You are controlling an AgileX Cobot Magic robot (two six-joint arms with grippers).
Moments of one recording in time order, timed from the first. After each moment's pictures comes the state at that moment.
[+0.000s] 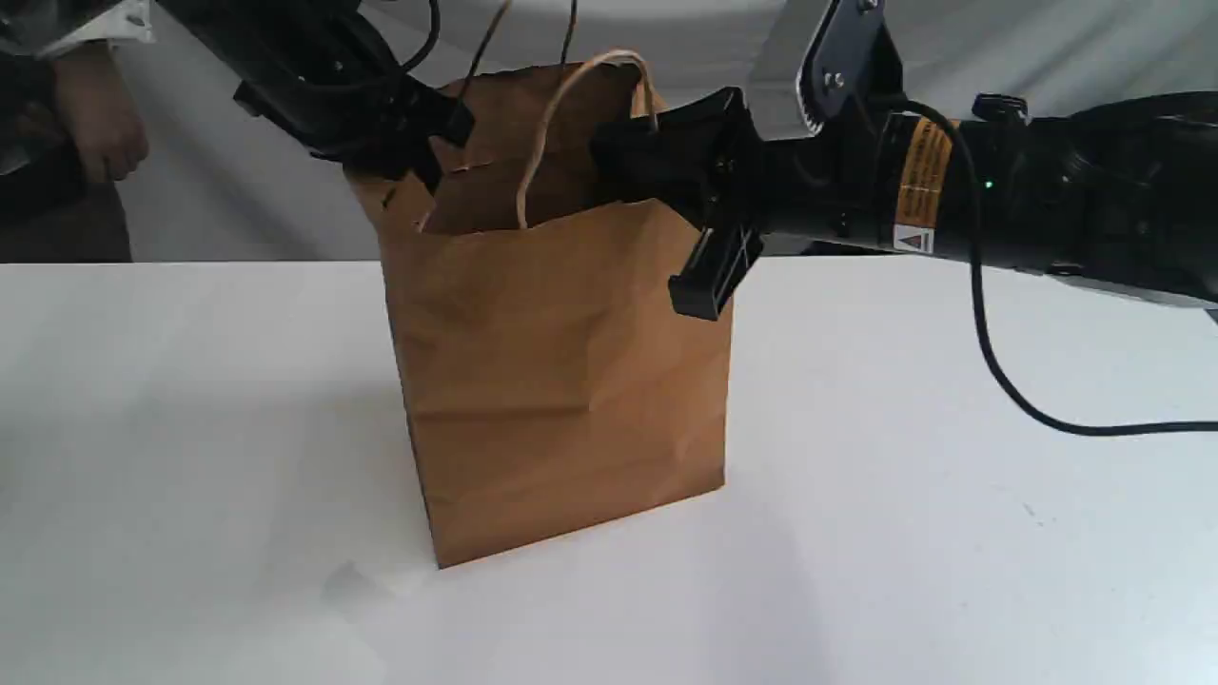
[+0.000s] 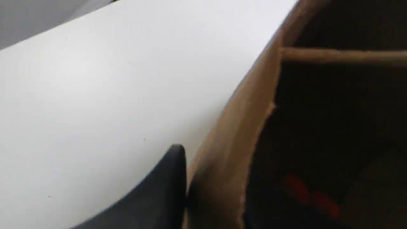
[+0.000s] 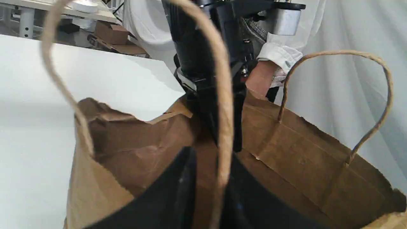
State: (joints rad) left arm -0.22 2.20 -2.16 -0.27 1.12 0.28; right arm 0.27 1.76 -1.15 -1.21 -0.86 0.61
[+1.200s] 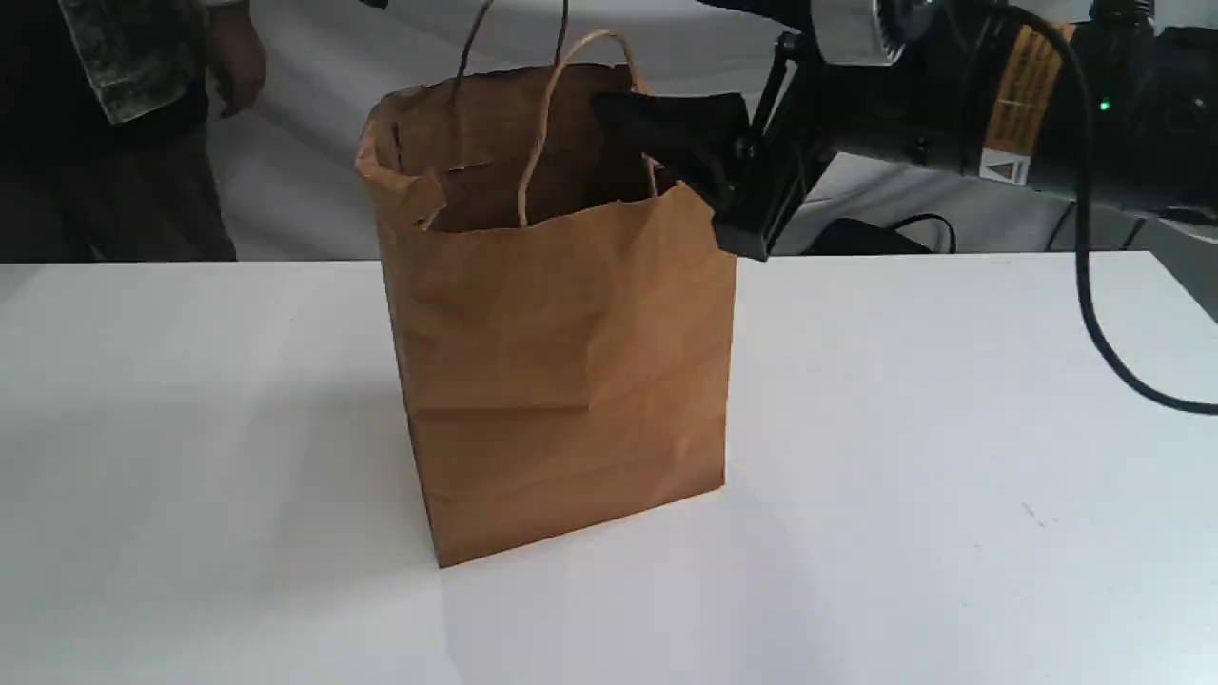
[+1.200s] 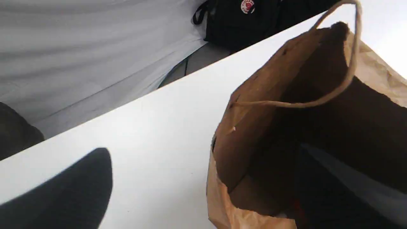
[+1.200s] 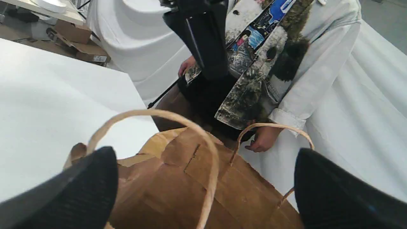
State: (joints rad) left arm -0.22 1.92 -2.16 -0.17 1.13 0.25; right arm 0.27 1.55 -1.07 -1.19 -0.78 0.52
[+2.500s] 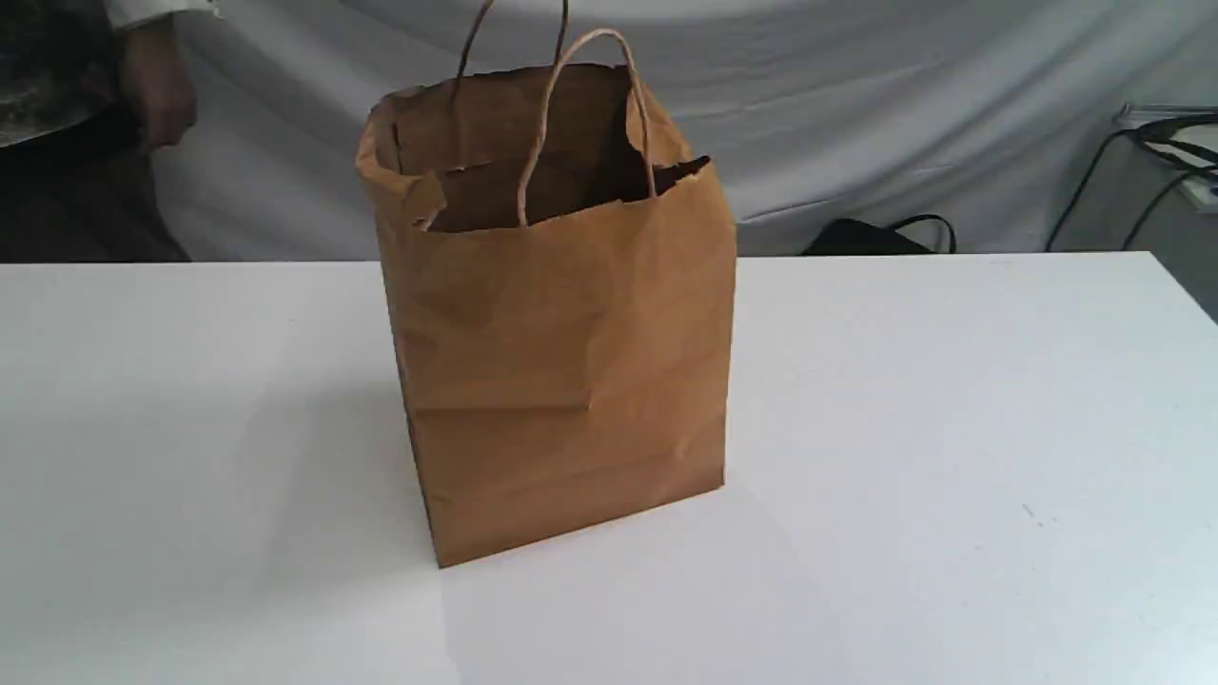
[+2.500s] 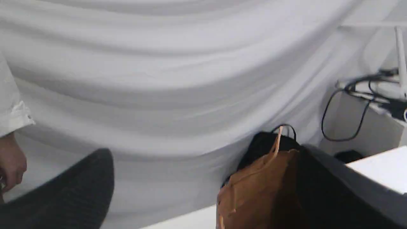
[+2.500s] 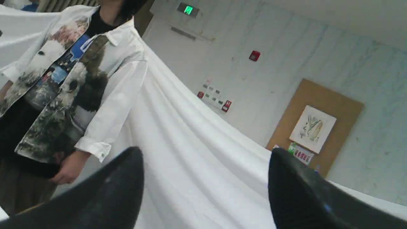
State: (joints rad) left arm -0.22 1.05 -1.23 -0.22 0.34 0.22; right arm 0.27 0.73 -0.85 -1.08 -0.30 0.63
